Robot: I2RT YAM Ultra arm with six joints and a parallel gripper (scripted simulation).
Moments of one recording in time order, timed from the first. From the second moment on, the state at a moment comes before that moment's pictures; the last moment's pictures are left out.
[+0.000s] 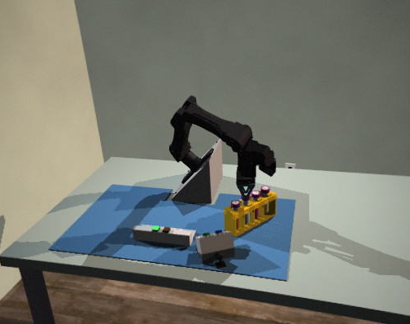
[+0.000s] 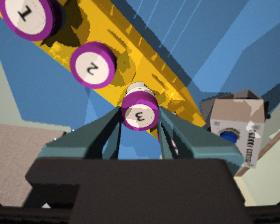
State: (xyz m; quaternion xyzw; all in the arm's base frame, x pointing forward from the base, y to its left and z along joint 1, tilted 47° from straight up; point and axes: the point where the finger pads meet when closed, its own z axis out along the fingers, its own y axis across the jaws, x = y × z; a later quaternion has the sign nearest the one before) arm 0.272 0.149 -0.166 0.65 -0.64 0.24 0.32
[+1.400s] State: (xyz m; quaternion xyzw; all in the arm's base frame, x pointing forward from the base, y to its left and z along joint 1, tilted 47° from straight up) arm 0.272 0.145 -0.170 0.65 -0.64 0.24 0.32
